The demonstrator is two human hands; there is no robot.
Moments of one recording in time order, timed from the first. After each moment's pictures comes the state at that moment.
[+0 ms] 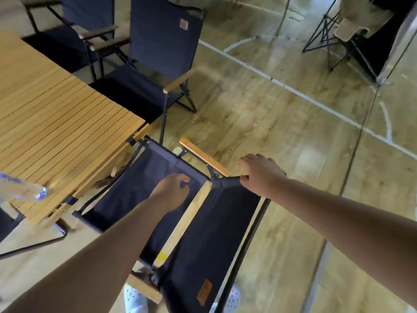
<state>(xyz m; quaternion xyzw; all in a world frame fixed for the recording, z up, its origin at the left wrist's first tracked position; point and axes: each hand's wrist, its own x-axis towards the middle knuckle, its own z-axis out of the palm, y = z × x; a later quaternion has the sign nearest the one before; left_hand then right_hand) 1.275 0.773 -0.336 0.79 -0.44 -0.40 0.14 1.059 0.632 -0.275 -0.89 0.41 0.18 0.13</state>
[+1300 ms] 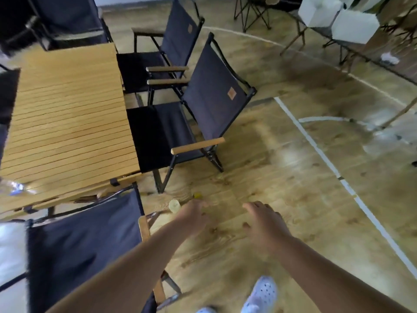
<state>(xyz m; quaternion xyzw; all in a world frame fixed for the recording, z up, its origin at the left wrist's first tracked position) 1.249 0.346 -0.349 0.87 -0.15 -0.41 0.24 1.127 0.181 -0.319 -0.93 0.22 0.22 0.17</state>
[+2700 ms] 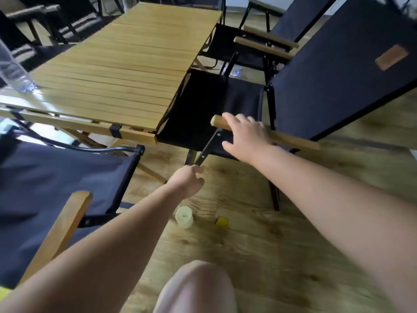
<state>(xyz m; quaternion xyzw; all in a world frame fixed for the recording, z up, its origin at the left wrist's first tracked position) 1.451 0.323 -0.709 0.95 0.05 -0.17 0.26 1.507 0.143 -0.617 -0.98 -0.17 -0.03 0.07</state>
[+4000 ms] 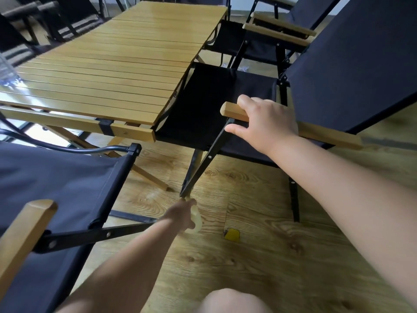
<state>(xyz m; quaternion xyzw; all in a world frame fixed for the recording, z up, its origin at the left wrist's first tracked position) 1.458 0.369 -0.867 0.94 0.03 -0.30 0.15 1.535 0.143 -0.644 -0.95 -0.22 -0.21 0.06</state>
